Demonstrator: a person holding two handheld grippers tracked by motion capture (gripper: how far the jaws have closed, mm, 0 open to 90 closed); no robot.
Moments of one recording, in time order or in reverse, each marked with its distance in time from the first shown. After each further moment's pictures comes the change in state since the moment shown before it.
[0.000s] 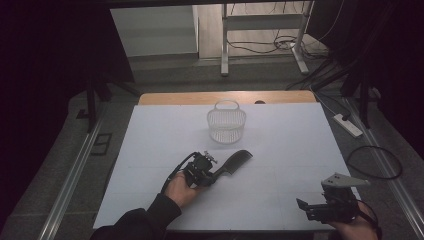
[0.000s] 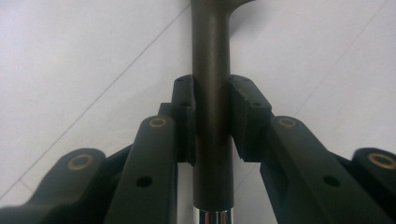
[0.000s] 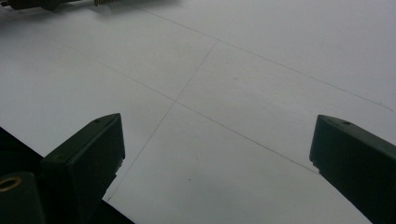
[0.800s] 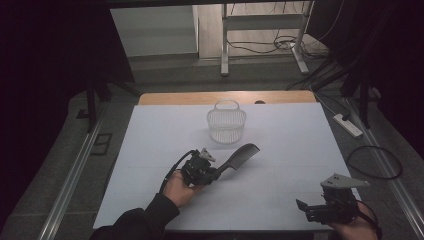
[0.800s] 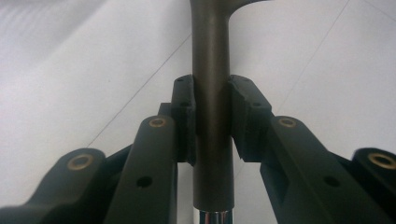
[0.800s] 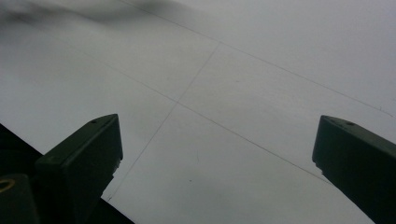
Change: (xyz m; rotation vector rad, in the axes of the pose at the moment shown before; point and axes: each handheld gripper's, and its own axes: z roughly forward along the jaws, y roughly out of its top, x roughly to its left) left arm -0.001 -0.004 -0.020 -0.165 -0.045 0.054; right arm 0.003 0.000 -0.001 -0.013 0.002 -0.022
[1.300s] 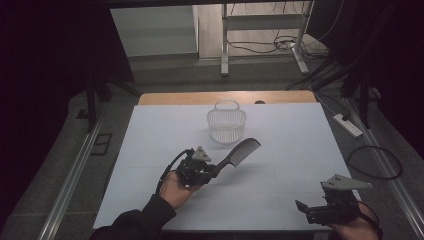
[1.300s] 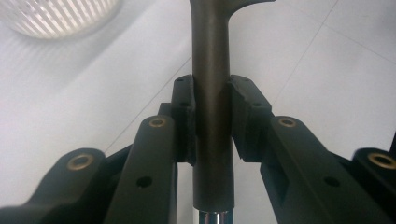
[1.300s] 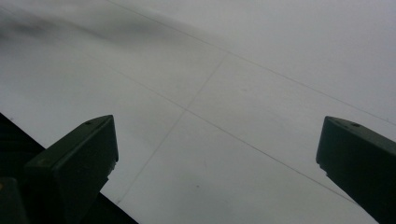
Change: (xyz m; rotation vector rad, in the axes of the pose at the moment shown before) left arm -0.008 -0.003 -0.026 -0.105 0.015 0.038; right arm 0.002 0.000 -0.004 -0.044 0.033 -0.011
